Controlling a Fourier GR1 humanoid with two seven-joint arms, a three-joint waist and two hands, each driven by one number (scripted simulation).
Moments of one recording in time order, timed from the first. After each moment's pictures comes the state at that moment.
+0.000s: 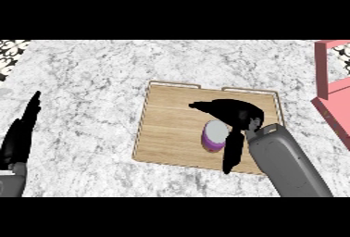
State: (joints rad) left arm -0.10 0.43 0.06 -1.32 -0.13 0.20 0.06; right arm -0.55 -0.19 0.33 -1.45 0.32 0.81 0.56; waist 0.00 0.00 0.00
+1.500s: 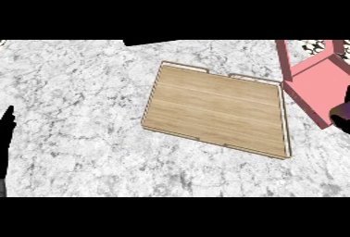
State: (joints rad) left arm 0.00 0.42 0.19 -1.35 -0.15 0.19 0.08; right arm -0.32 -0.75 -0.07 -1.29 0.70 0.26 0.09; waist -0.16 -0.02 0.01
